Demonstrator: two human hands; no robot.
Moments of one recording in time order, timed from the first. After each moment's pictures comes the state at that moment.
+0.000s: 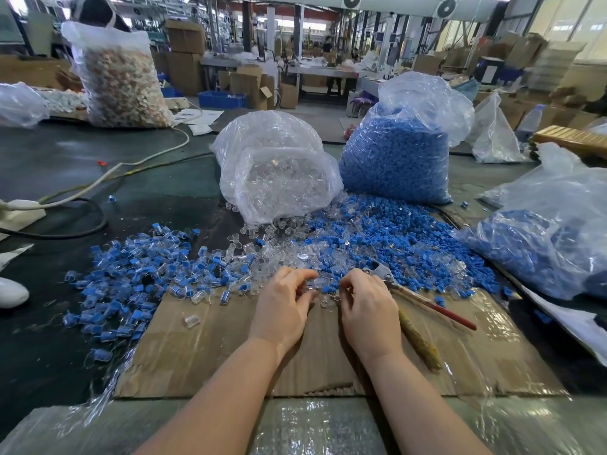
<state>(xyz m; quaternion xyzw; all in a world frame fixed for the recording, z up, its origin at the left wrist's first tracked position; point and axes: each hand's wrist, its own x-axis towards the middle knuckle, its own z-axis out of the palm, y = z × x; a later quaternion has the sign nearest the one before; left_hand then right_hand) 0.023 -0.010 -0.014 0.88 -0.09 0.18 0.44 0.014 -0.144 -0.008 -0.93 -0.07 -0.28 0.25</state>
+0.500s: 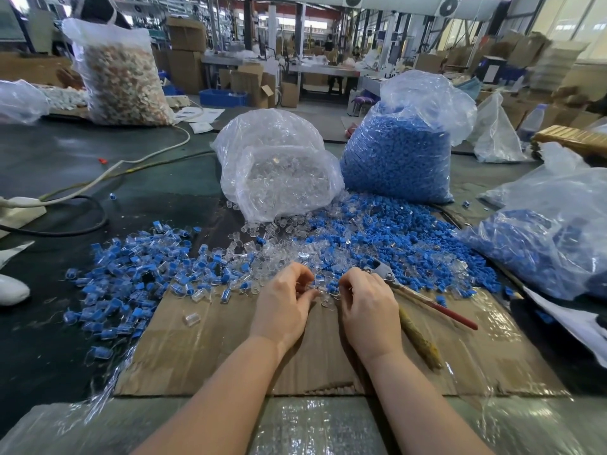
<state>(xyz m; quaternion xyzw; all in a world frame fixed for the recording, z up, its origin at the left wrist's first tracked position) 0.024 -0.011 -0.015 0.87 -0.07 0.15 0.47 0.014 -0.143 -0.008 -0.92 -0.08 -0.30 0.23</state>
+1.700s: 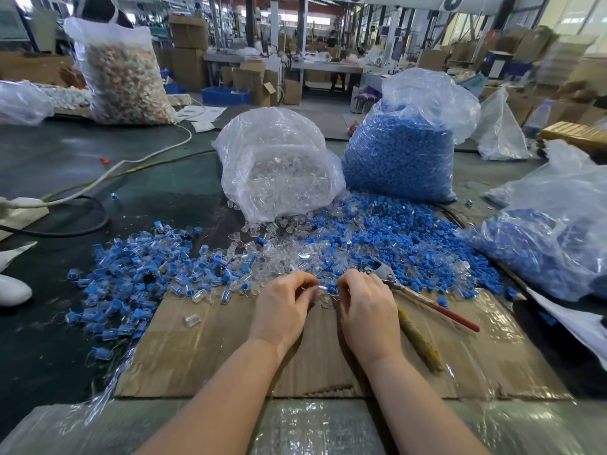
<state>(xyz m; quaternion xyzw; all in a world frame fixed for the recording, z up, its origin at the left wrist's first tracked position) 0.021 -0.011 -0.008 0.88 -0.07 0.17 0.44 0.013 -0.142 -0.006 -0.93 -0.09 -0.28 0.22</state>
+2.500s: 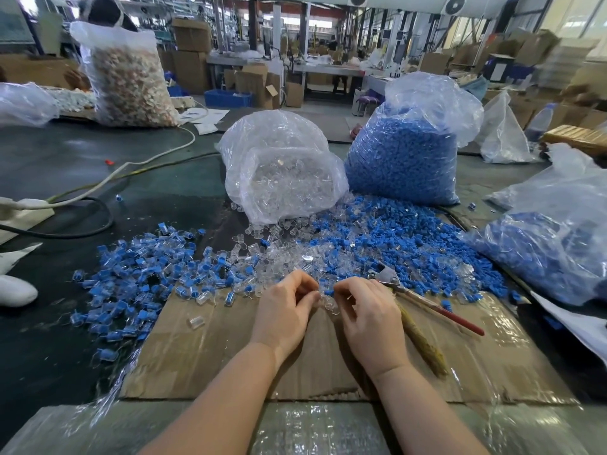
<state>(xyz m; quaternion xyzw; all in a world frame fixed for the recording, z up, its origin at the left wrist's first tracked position) 0.017 -0.007 -0.007 0.84 -0.07 0.13 0.52 0.007 -0.144 -0.005 -0.90 -0.16 -0.32 0.27</state>
